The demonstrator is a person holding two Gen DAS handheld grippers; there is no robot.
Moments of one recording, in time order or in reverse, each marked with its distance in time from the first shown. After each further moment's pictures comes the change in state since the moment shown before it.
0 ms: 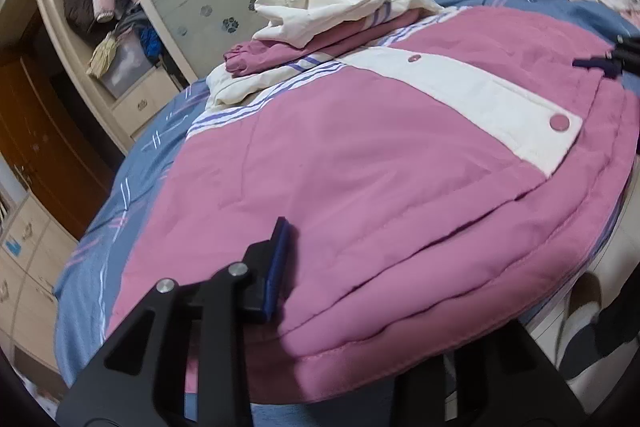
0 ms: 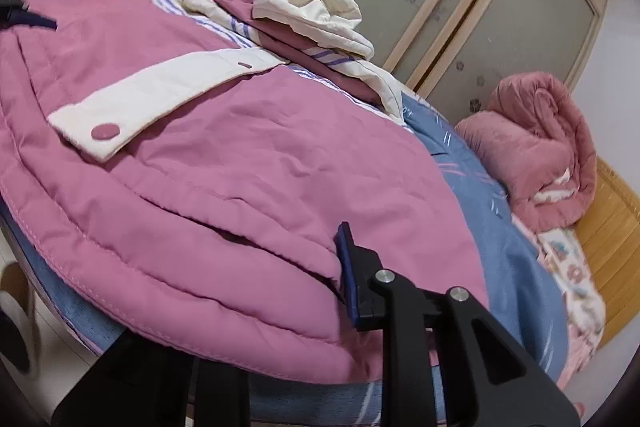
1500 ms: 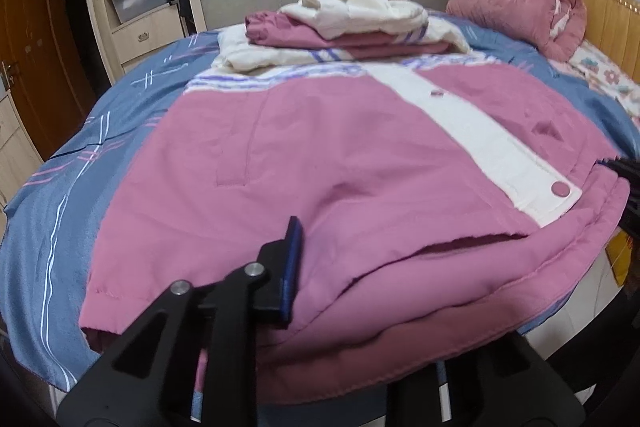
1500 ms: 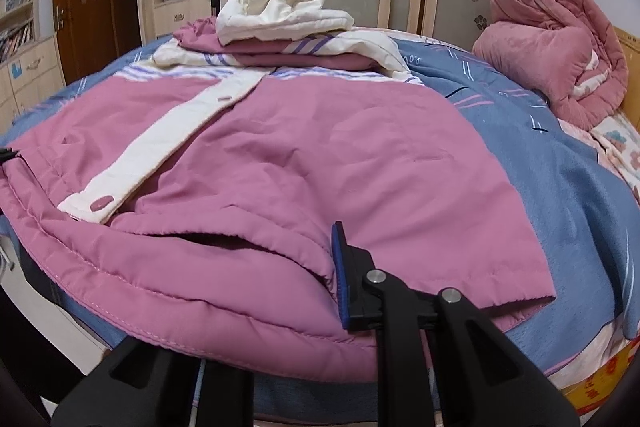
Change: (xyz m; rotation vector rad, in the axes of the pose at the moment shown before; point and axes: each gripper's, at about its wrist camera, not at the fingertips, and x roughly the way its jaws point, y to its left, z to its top) left arm 0.002 0.027 0.011 -0.305 0.026 -0.115; right arm 0.005 -0.039 0.004 0.390 0.046 0.214
